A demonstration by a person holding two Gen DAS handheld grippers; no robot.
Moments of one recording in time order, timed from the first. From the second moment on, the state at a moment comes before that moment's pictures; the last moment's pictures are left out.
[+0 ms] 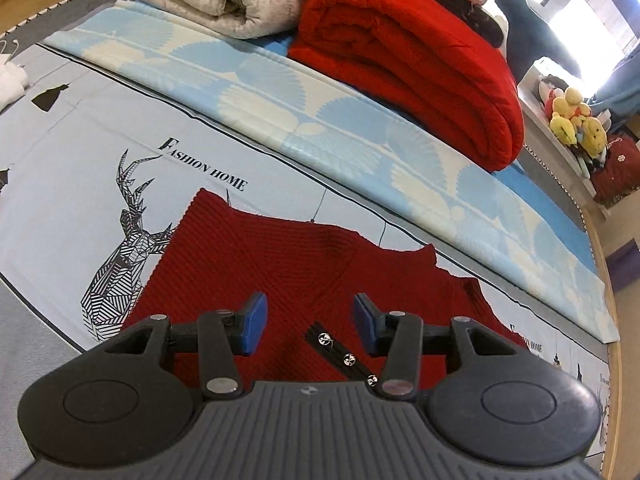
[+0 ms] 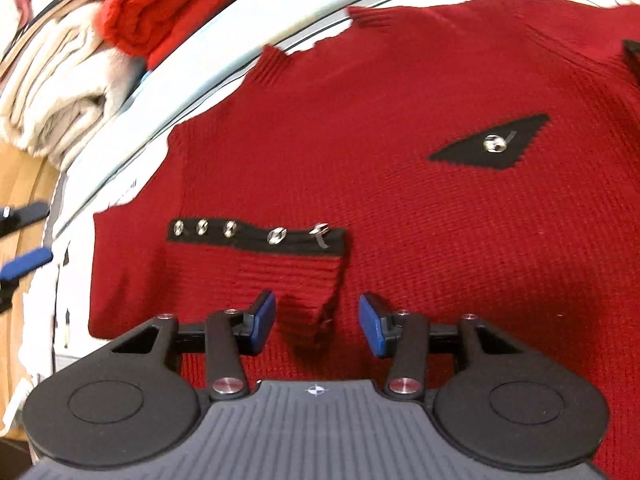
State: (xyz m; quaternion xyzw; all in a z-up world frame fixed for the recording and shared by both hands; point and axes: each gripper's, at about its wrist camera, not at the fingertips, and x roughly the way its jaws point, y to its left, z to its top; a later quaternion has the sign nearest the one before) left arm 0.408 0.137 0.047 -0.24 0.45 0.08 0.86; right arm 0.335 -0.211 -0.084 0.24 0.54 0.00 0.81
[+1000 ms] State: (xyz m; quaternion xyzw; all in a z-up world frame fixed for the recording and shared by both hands) left arm 0.407 0.158 0.048 -0.25 0.44 0.11 0.86; right arm 0.367 -0.365 -0.007 0.20 0.42 -0.23 0.85
